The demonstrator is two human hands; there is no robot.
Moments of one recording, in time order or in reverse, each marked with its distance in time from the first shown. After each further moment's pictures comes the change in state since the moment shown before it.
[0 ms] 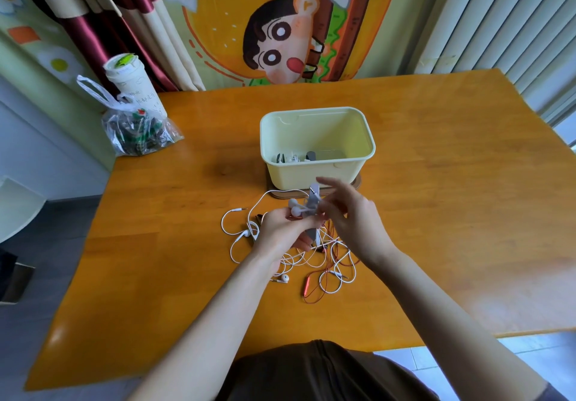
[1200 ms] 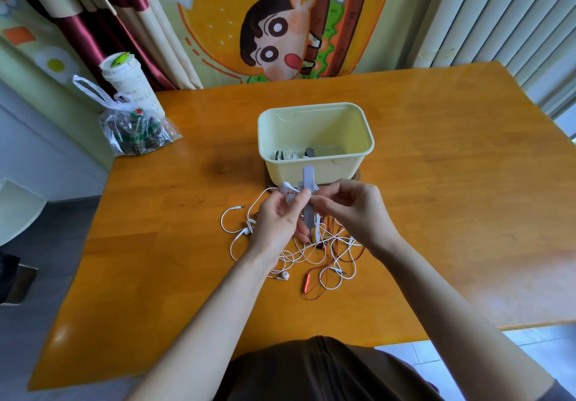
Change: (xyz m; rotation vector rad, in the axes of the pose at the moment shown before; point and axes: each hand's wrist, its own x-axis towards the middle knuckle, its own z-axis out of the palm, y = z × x) left_hand -0.013 0.011 -0.001 -0.037 0.047 0.265; right_hand 0.002 -0.011 -0.009 0.446 -0.060 0.131
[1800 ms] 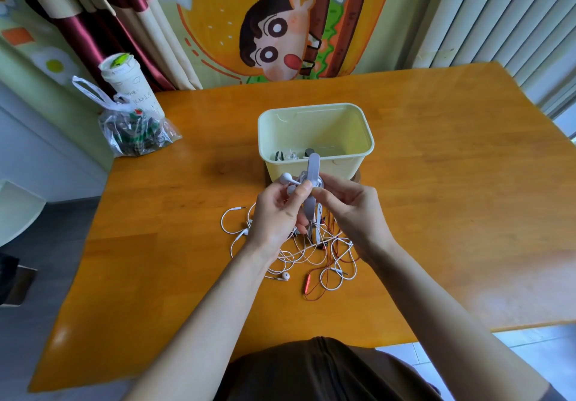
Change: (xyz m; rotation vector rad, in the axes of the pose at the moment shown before) left_hand 0.000 0.015 0.000 -0.061 0.008 0.115; right_hand -0.002 -0.008 0.014 0.195 0.031 -0.069
